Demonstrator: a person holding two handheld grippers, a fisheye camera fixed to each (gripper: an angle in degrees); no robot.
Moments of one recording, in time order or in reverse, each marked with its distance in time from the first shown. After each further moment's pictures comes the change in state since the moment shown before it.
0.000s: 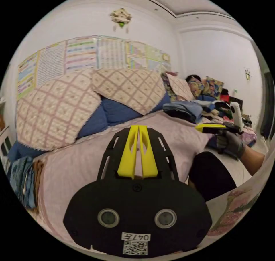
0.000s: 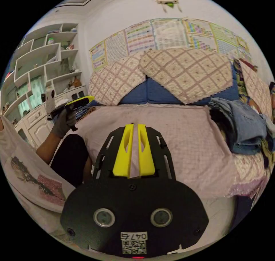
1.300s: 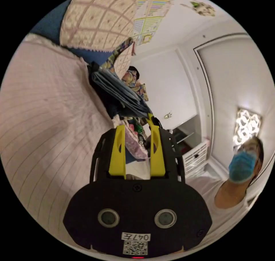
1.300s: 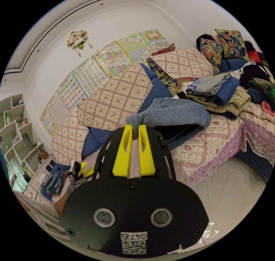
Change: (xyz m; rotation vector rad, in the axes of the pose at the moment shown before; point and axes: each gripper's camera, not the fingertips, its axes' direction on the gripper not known) left arm -0.094 -0.410 0.282 -0.266 1.284 -0.684; right arm 0.462 -0.118 -0.474 0.270 0.242 0.527
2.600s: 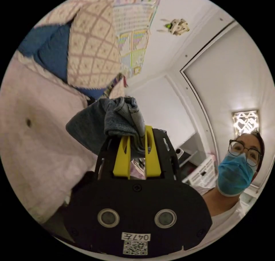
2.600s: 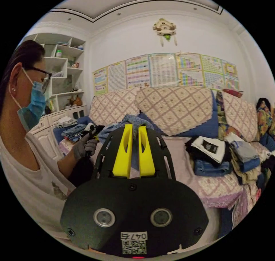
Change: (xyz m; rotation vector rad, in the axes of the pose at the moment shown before) left arm -0.024 0.259 -0.192 0.388 -0.149 0.138; right arm -0.388 0.195 0.008 -0.075 -0.362 -0.627
